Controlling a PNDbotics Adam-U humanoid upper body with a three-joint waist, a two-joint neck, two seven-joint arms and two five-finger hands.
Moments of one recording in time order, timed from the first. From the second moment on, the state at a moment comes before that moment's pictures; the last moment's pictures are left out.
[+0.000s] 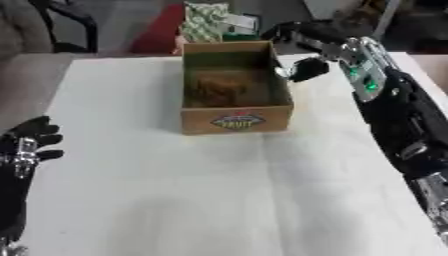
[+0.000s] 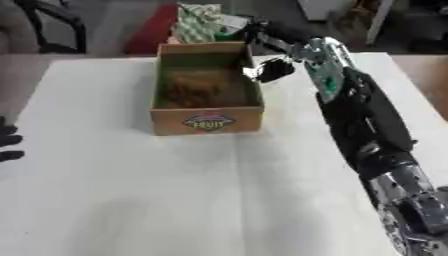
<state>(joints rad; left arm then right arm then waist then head) -0.21 0.25 -0.22 -1.88 -0.04 0.15 0.25 -0.94 -0.49 -0.01 -0.98 0.73 -0.56 0.36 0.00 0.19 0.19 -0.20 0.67</state>
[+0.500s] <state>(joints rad) -0.21 0.25 -0.21 -1.88 -0.04 0.14 0.27 -0.65 -0.54 -0.05 -1.33 0.21 -0.42 0.29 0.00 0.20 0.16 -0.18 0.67</state>
